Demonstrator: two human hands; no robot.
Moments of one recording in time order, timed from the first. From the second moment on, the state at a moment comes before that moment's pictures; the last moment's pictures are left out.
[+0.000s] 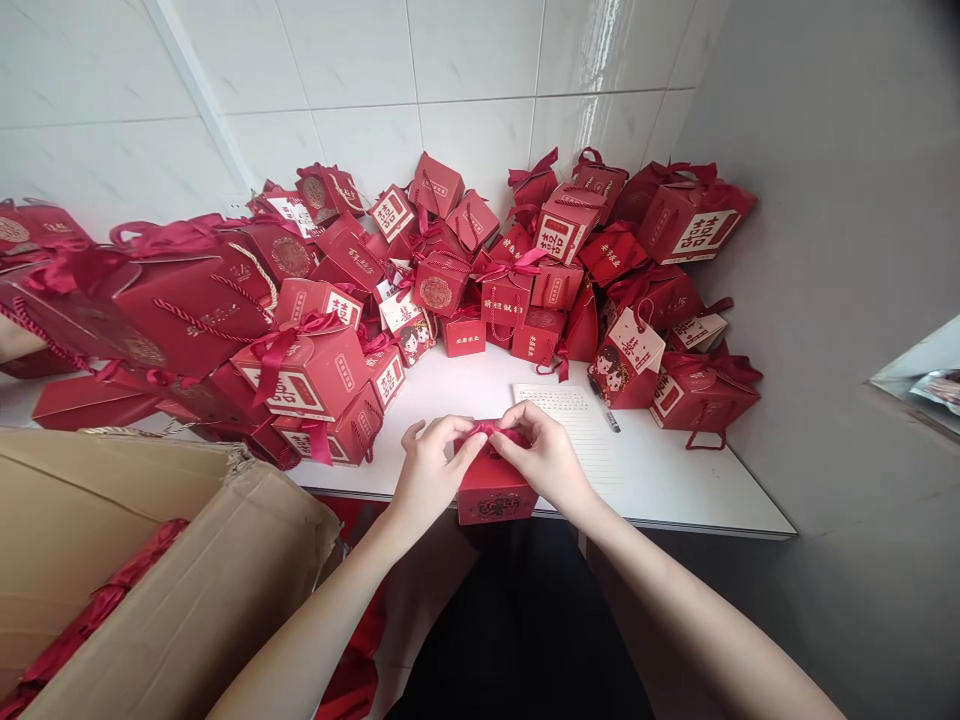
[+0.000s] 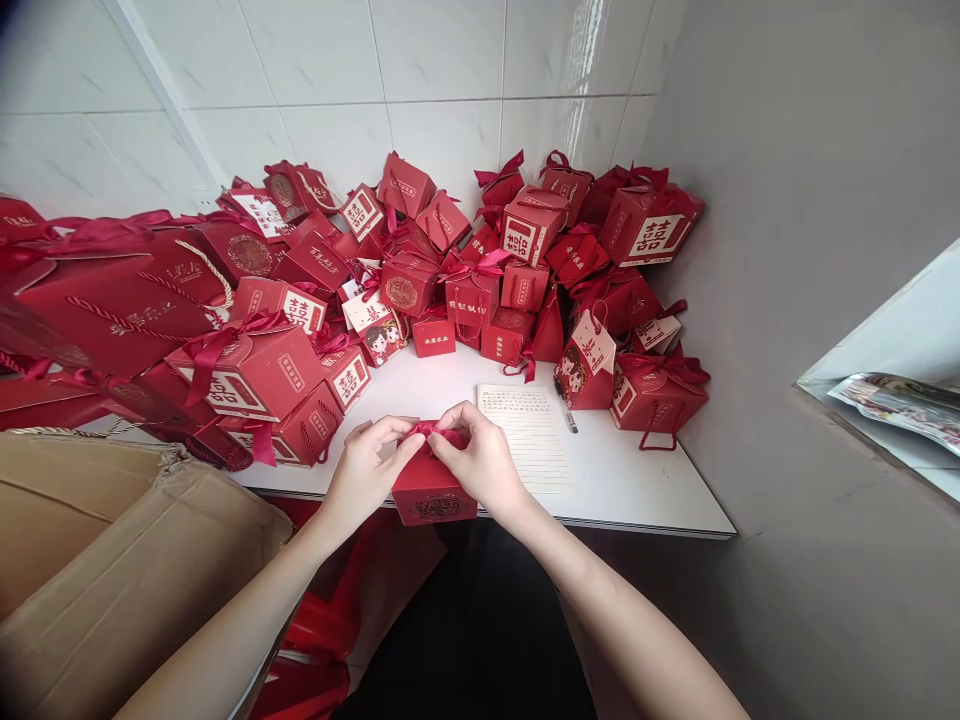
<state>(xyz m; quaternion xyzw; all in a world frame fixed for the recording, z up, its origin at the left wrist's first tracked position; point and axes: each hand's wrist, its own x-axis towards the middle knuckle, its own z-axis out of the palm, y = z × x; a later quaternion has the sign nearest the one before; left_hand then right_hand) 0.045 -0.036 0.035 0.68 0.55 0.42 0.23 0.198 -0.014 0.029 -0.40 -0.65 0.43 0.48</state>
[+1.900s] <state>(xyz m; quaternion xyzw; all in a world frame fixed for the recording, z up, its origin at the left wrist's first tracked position) 0.050 -0.035 0.033 0.69 0.52 0.45 0.22 0.216 -0.005 0.042 -0.36 -0.73 0.43 0.39</state>
